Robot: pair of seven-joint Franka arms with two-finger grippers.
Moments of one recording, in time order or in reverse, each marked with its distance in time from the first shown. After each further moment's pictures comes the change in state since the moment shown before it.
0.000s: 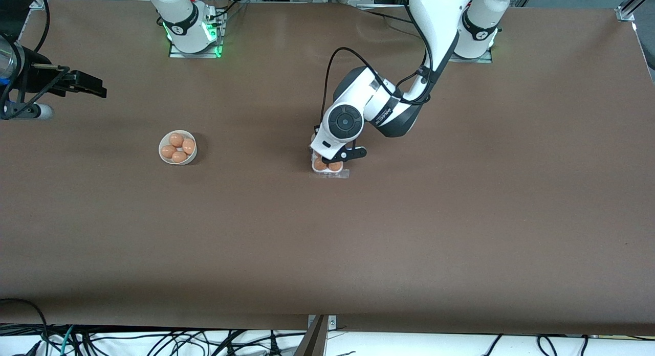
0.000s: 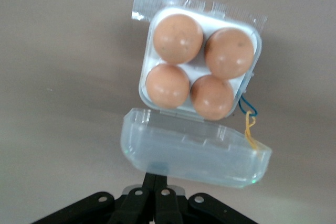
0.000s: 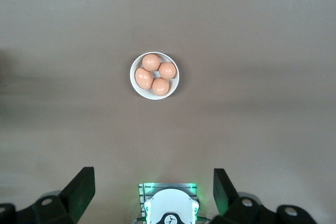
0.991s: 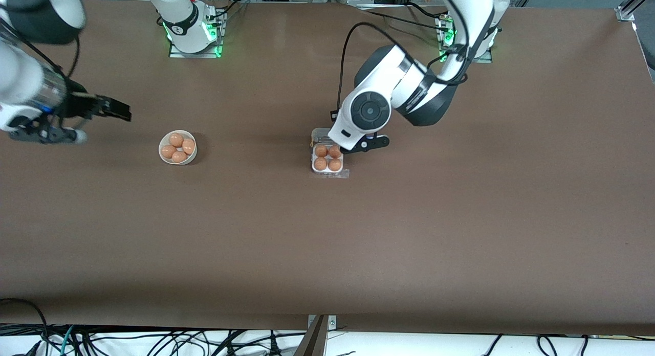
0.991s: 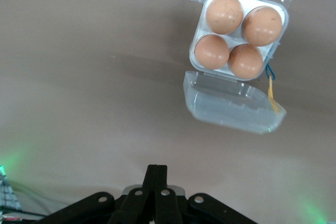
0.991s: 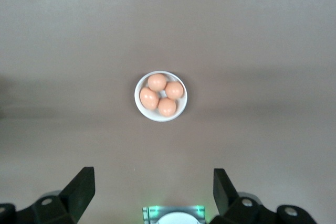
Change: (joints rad) left arm 0.060 -0.104 -0.011 -0.002 0.001 -0.215 0.001; right arm 0.216 0.016 -0.179 -0.069 0.000 0.119 0.043
